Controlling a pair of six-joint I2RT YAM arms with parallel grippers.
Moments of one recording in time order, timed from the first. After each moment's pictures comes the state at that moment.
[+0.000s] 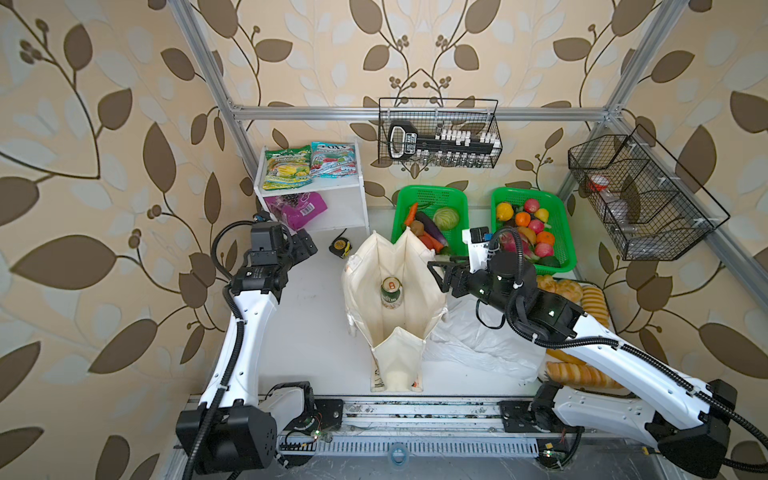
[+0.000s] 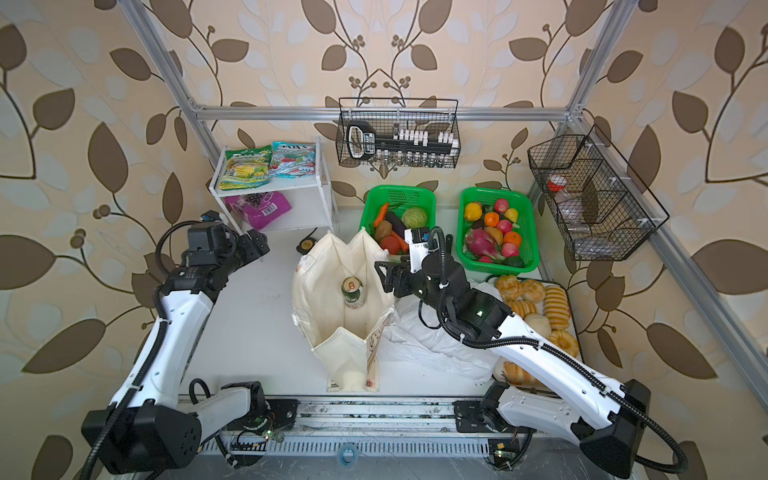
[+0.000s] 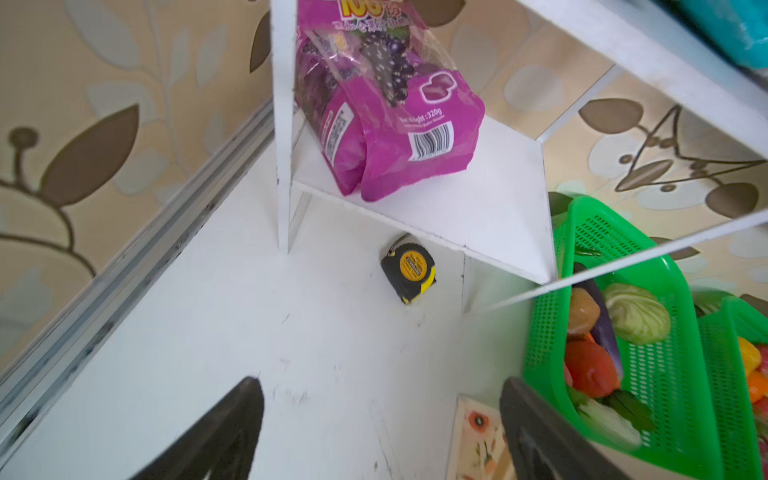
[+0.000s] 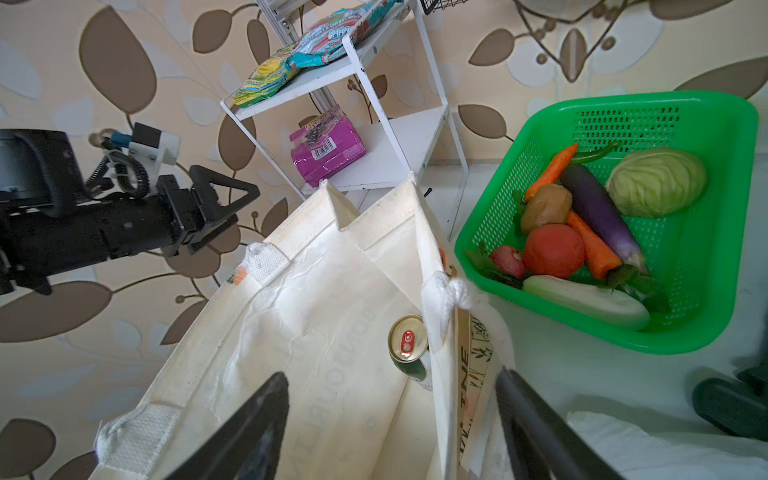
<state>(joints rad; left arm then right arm) 0.11 1.14 1.07 -0.48 -0.01 -0.44 0.80 1.06 1.02 -0.27 0.15 0.49</state>
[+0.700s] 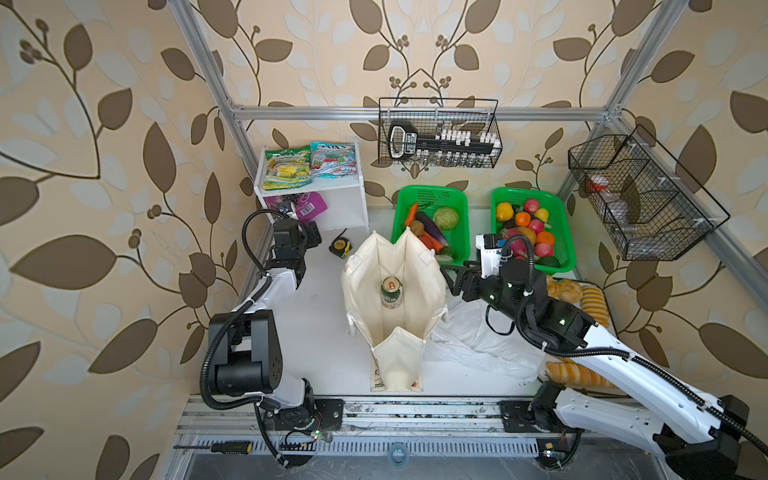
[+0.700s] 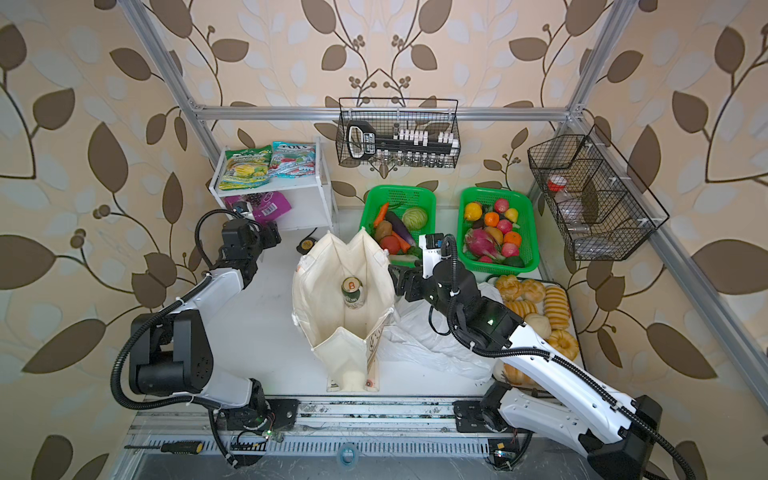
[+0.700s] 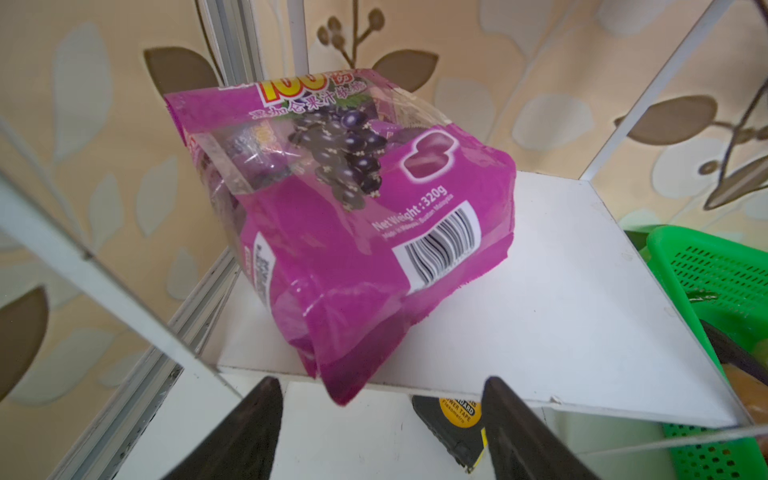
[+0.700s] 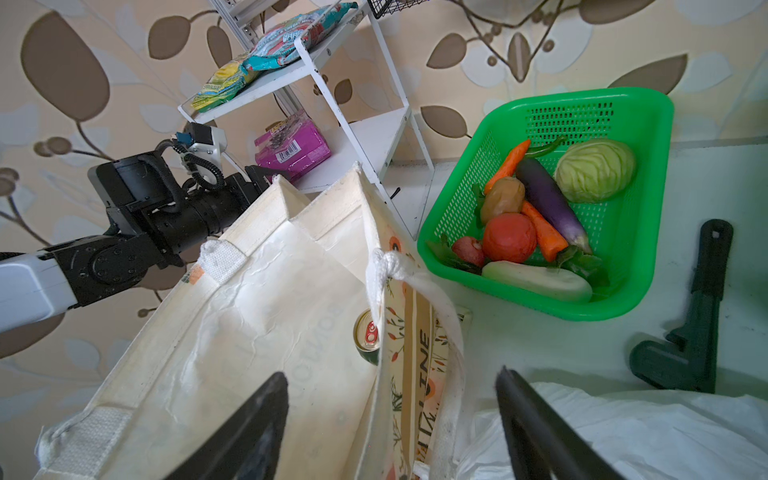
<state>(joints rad) 0.11 1.51 0.96 0.22 -0.06 -0.18 0.77 0.98 0.95 -0.30 0.20 0.49</state>
